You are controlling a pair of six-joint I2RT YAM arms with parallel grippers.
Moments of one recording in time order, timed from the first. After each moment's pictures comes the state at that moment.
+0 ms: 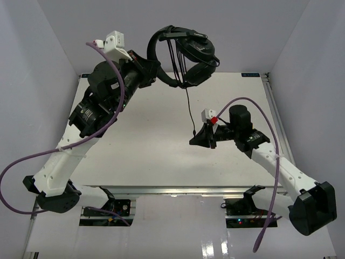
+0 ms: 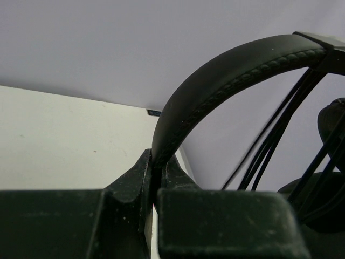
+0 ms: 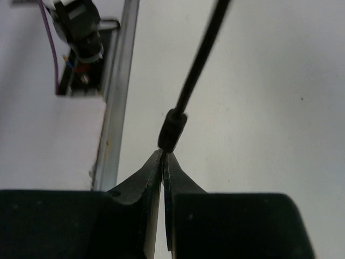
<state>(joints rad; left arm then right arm) -0.76 1.33 1.89 -0.50 -0.31 -0.61 0.46 1.10 0.75 0.00 -1.12 -0.26</state>
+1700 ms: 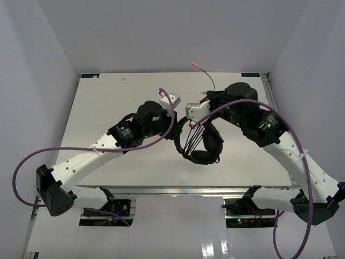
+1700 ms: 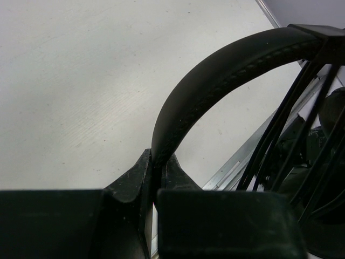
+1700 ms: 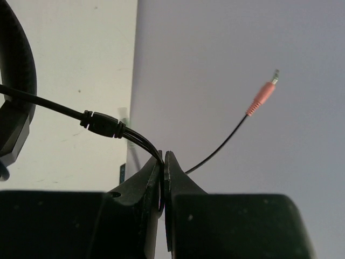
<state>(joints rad) -0.87 1.27 1.22 -0.42 0.06 -0.34 0.77 1.16 1.49 -0.69 0.07 -1.38</state>
